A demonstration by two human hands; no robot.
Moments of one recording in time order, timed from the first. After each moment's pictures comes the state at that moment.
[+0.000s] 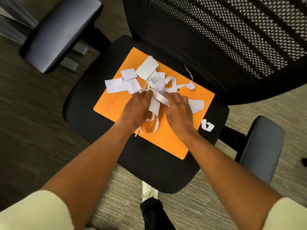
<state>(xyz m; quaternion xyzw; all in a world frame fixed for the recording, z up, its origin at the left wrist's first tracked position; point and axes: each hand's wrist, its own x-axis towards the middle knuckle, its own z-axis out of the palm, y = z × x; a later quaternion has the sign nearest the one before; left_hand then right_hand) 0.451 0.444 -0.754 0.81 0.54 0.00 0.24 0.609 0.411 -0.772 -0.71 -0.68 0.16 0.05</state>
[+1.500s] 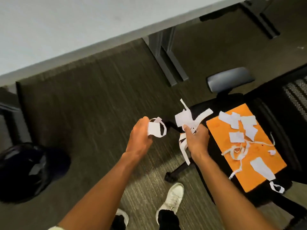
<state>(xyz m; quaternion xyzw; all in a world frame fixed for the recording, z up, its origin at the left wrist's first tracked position) 0.117 0.202 -0.625 0.44 0.80 0.30 0.29 0.283 0.299 -0.628 -0.68 -0.54 0.43 0.23</state>
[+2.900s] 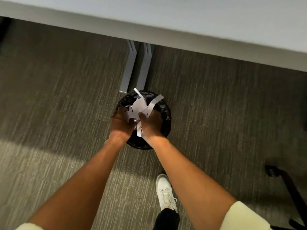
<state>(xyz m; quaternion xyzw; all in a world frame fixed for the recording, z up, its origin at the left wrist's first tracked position) -0.287 -0.260 -0.728 -0.08 0.93 0.31 0.18 -0.263 -0.167 -0.734 -0.40 -0.67 0.63 -0.07</state>
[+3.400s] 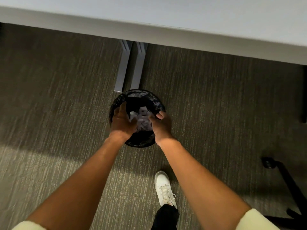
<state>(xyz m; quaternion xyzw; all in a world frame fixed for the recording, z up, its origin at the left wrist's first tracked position) -0.279 -0.241 -0.731 -0.04 0.94 0.24 0.25 -0.232 -0.122 -0.759 -0.49 -0.55 0.68 -0.09</state>
